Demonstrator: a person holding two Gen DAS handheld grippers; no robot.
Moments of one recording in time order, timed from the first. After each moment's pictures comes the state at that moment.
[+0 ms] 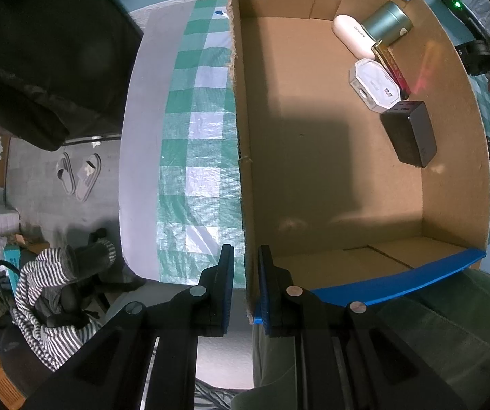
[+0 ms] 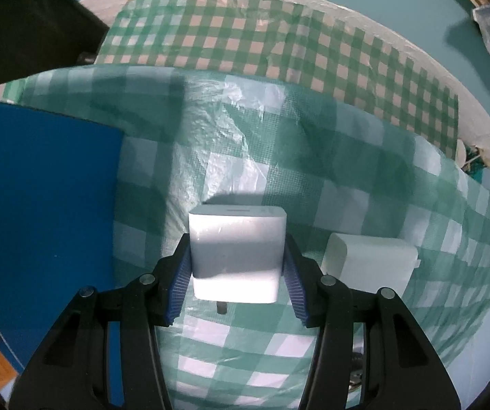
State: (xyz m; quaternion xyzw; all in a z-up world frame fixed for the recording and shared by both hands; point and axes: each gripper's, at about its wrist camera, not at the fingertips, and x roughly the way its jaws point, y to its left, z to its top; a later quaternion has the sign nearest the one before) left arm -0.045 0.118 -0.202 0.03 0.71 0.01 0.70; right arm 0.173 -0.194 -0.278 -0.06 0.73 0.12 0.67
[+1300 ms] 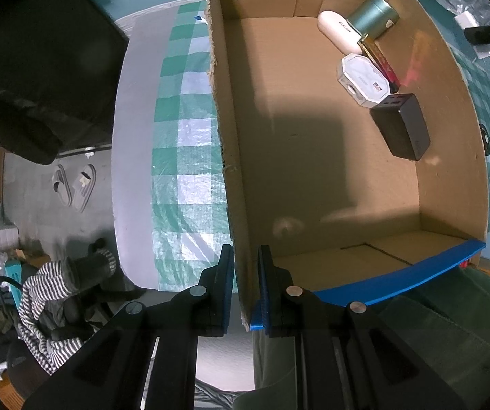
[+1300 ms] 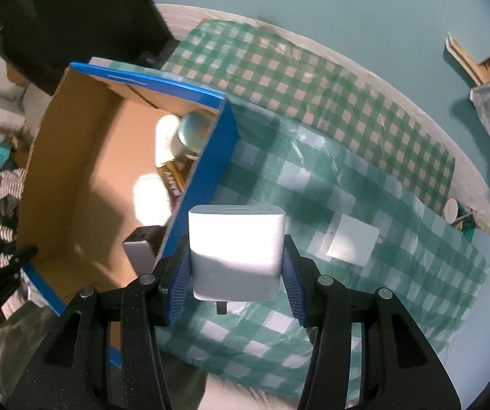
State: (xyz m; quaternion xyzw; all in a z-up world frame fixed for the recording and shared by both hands) left arm -0.042 0.113 -0.201 0.04 0.71 -0.01 0.70; right arm 0.116 -0.159 -0.149 -0.11 0.67 0.22 0.70
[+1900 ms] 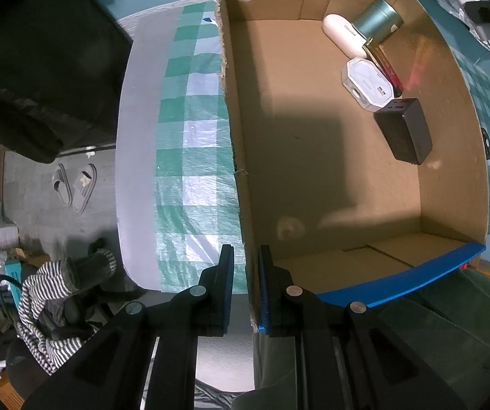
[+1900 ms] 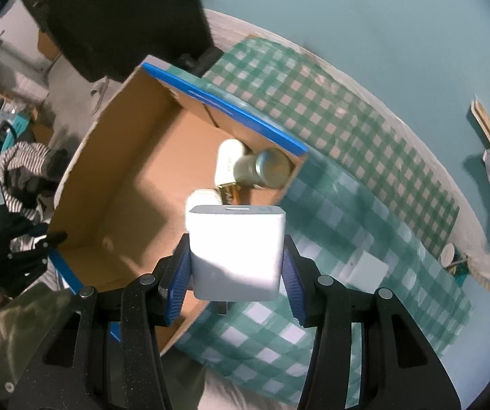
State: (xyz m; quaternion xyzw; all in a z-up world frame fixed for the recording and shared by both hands) left arm -0.039 0.118 -0.198 0.04 0.71 -0.01 0.70; right arm 0.100 -0.103 -0.111 -0.16 0.63 0.29 0.70
